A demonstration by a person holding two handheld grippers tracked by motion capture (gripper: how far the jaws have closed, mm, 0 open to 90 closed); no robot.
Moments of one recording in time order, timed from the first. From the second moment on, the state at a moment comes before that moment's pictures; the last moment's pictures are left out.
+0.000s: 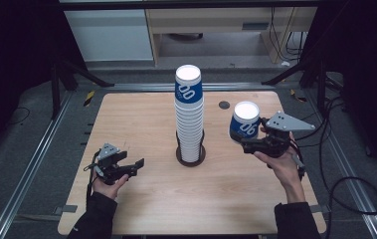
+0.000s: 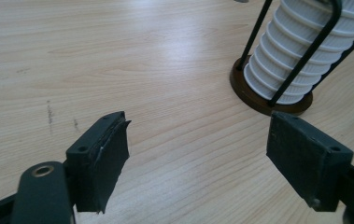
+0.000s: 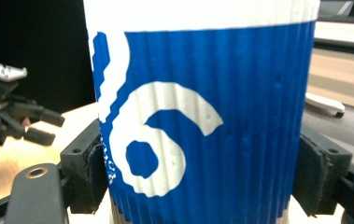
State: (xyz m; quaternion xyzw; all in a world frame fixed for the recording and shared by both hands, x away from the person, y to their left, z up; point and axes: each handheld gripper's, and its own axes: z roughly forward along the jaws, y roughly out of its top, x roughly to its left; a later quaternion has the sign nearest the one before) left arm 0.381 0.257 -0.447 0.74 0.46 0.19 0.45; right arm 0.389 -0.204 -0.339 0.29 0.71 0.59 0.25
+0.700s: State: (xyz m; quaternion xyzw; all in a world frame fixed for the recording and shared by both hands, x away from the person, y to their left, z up) left arm 0.376 0.233 -0.432 0.78 0.40 0.15 0.46; right arm 0.379 -0.198 -0.397 0.24 0.78 0.54 0.20
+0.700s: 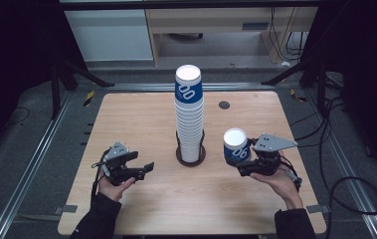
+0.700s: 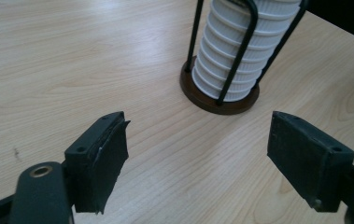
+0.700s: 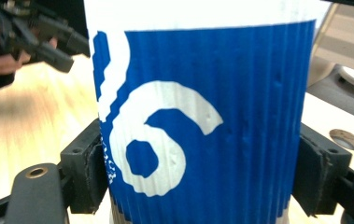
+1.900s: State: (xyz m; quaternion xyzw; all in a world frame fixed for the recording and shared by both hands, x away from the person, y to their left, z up) left arm 0.357 0.181 -0.408 0.83 0.25 0.08 0.50; right arm 0.379 -0.134 -0.428 0.10 0.87 0.48 0.08
